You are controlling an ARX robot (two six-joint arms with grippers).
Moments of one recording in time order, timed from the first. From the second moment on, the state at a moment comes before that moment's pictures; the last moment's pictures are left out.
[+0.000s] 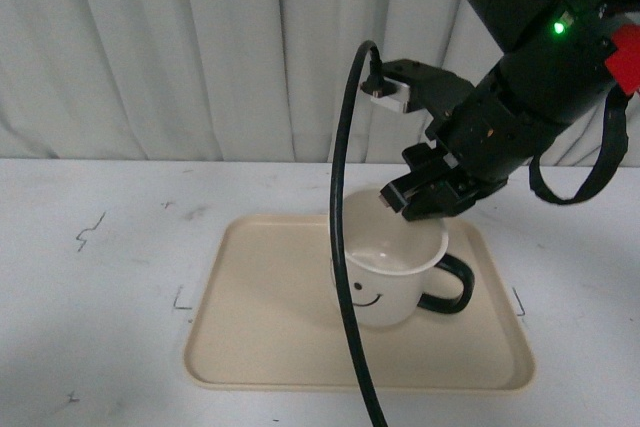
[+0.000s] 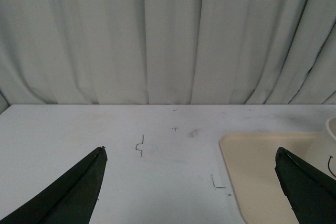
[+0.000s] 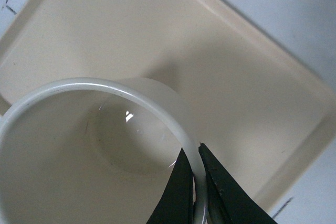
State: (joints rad) left arm 0.00 0.01 0.01 0.00 0.00 0.00; right arm 0.32 2.09 1.52 -0.52 -0.24 -0.35
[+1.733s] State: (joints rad) left arm 0.00 0.01 0.01 0.00 0.00 0.00; right arm 0.24 1.69 0.69 0.96 0.28 -0.07
